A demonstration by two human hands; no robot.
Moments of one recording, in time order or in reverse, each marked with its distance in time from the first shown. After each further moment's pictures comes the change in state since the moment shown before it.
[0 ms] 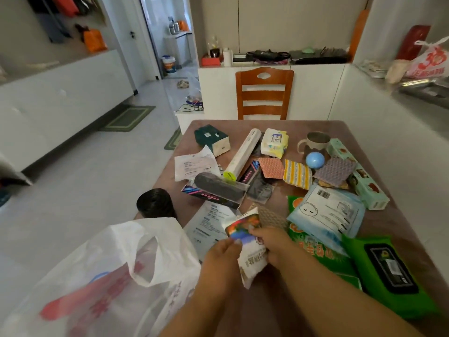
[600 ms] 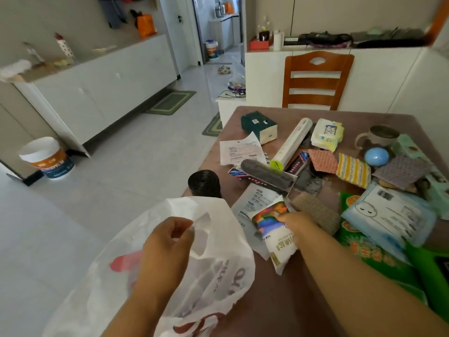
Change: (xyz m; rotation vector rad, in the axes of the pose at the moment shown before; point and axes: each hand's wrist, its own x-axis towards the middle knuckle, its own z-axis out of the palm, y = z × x) left_hand -0.027 -0.005 -0.150 0.356 0.526 0.057; right_hand 0.012 -0.014 0.057 -0.209 0.059 -0.009
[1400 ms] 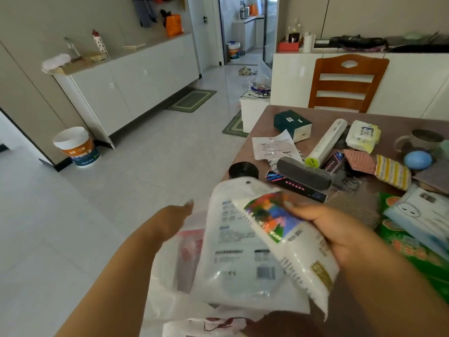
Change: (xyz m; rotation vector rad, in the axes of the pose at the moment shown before) left_hand 0.081 -0.075 -0.085 0.148 -0.395 -0.262; right_hand -0.202 -0.026 0.038 0.138 -0.579 -0.019
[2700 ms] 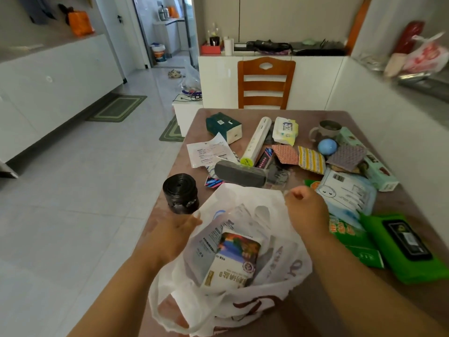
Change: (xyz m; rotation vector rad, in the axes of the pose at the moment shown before) left_hand 0.055 0.058 0.096 0.124 -0.205 0.447; right_hand 0.046 0.011 -0.107 -0.589 1.082 -0.464
